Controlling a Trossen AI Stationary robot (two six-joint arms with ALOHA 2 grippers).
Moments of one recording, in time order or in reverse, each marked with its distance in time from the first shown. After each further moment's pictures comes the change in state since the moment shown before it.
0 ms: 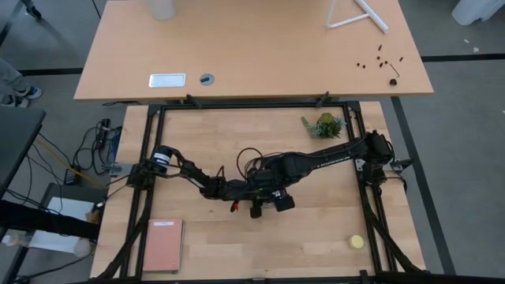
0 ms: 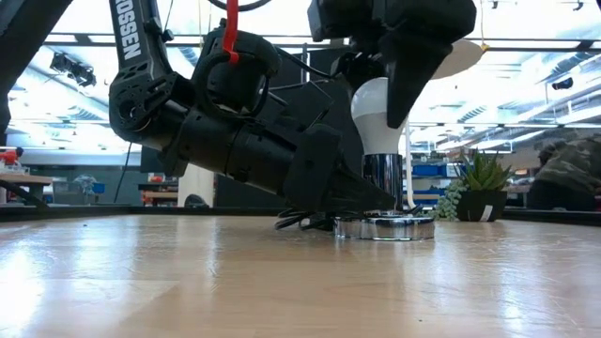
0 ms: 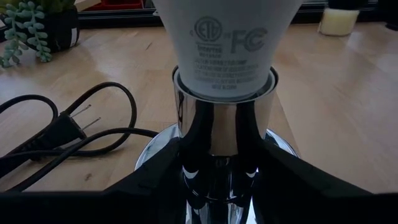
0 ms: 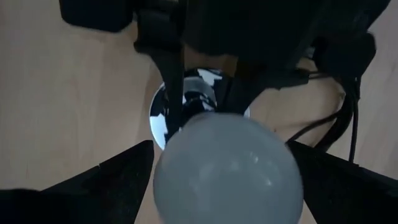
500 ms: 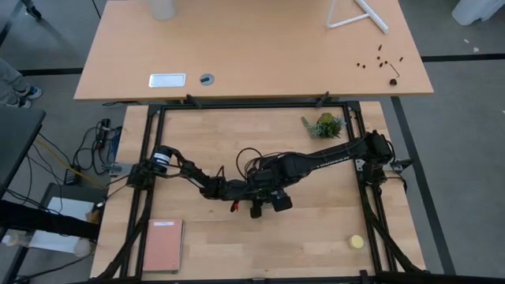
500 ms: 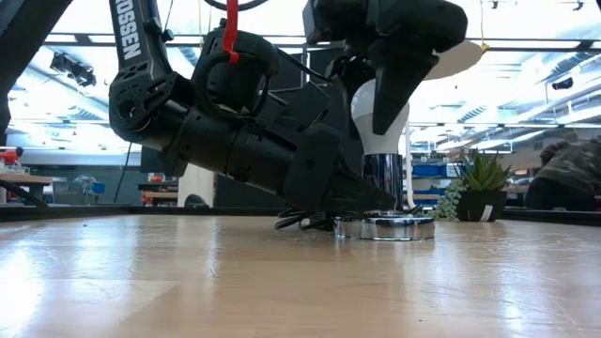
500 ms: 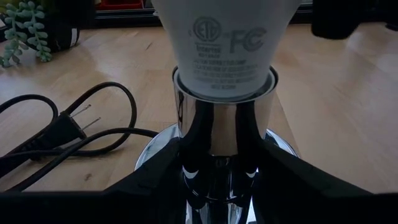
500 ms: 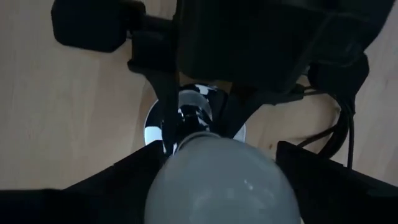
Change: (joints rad) left arm 0.000 0.000 0.000 0.000 0.000 -0.001; right arm -0.003 0.000 -0.028 0.066 0.011 -0.011
